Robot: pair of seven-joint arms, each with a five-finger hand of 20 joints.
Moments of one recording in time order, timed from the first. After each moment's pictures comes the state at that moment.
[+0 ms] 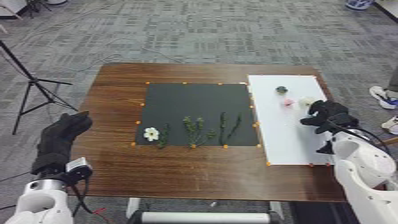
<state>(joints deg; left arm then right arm) 127.4 -58.4 -99.6 -118.4 53.2 22.2 10.8 -96.4 -55.6 89.8 -95.6 -144.7 -4.1 9.9</state>
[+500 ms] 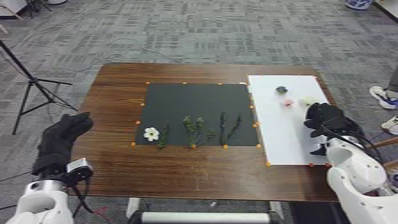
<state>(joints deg) 127.8 -58.5 -99.7 -118.7 53.5 22.2 10.2 -97.8 -55.1 86.6 -94.6 -143.8 6.3 10.5</state>
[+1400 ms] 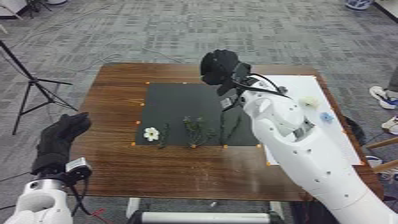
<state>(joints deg) 127.0 -57.7 -99.4 -117.5 53.5 23.0 10.4 -63.7 -65.4 53.3 -95.5 -137.2 0.8 -1.5</state>
